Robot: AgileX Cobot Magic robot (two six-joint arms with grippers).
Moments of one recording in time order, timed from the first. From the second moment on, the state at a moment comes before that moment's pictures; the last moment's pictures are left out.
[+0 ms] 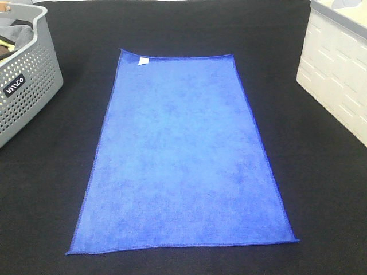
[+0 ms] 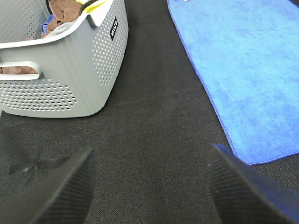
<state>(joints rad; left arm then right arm) 0.06 0.00 -0.50 -0.14 1.06 0.18 0.01 0.00 -0.51 0.10 1.07 -0.12</state>
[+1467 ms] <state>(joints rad) 0.06 0.00 -0.50 -0.14 1.06 0.18 0.01 0.00 -0.51 0.10 1.07 -0.12</state>
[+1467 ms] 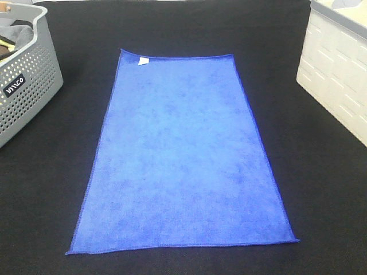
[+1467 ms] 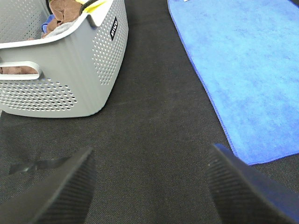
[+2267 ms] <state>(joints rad) 0.06 0.00 -0.50 -0.14 1.06 0.18 0.01 0.00 -0.51 0.10 1.07 -0.12</state>
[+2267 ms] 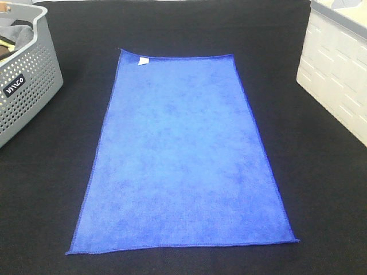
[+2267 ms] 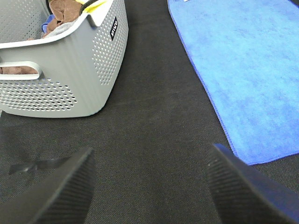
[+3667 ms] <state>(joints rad) 0.06 0.04 -0.51 -0.16 0.91 0.05 0.01 0.03 -0.52 0.10 1.02 -0.10</state>
